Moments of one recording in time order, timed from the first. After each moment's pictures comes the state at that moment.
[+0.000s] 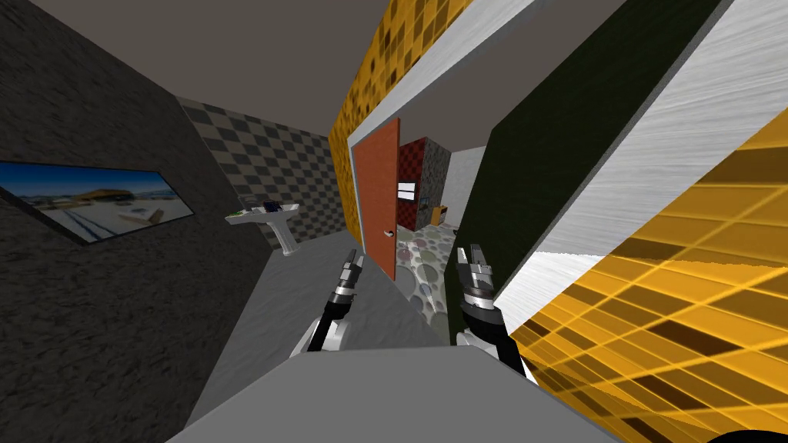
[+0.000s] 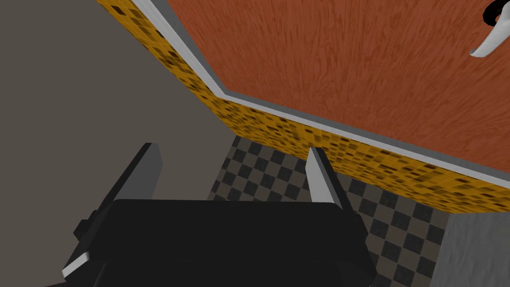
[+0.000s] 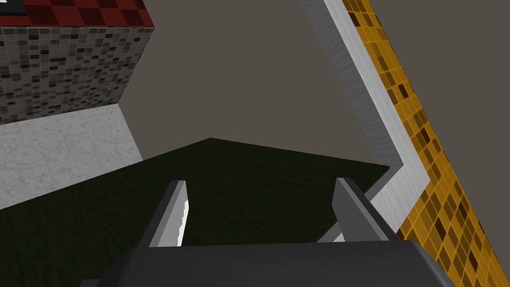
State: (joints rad) arm 0.23 0.10 -0.20 -1.71 -0.01 -0.61 0.10
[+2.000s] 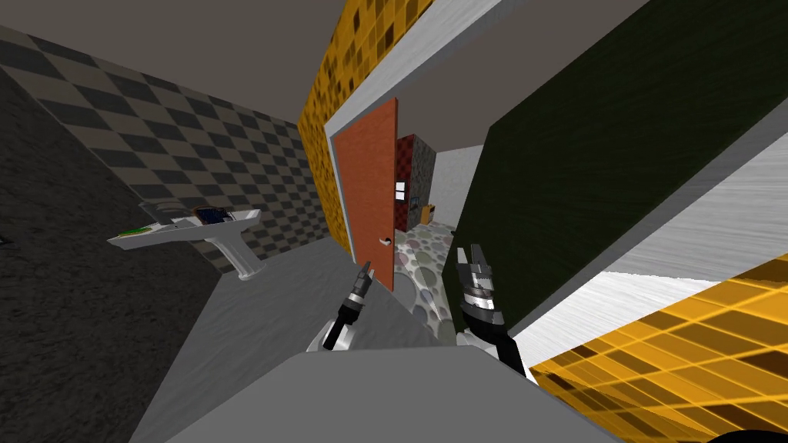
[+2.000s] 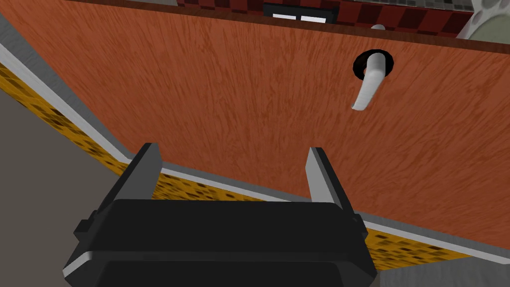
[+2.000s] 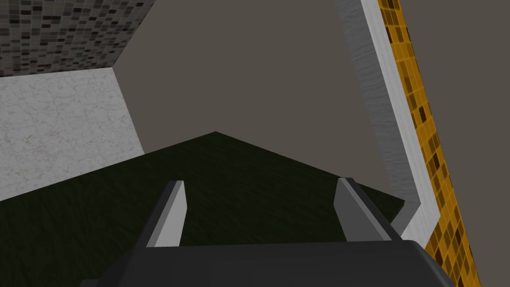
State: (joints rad) arm 0.09 0.13 -0.29 -1.30 -0.03 -0.69 0.15
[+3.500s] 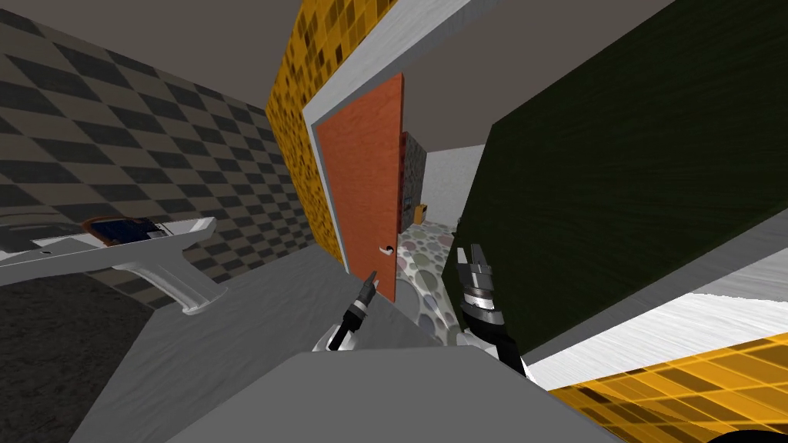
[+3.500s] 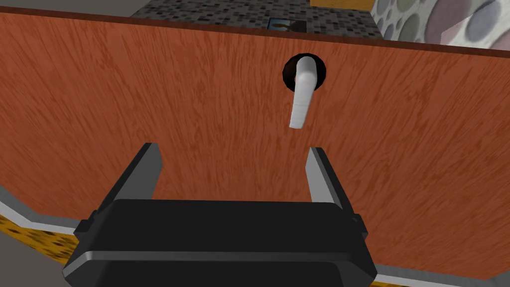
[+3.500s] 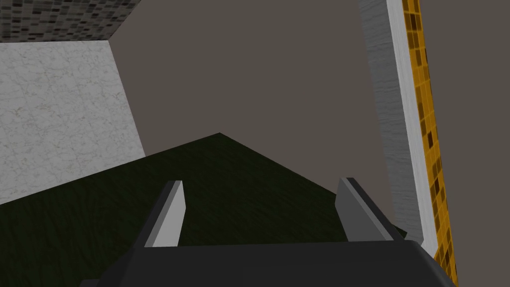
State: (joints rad) arm -0.02 0.14 -0.36 -1.00 -0.05 -0.75 0.19
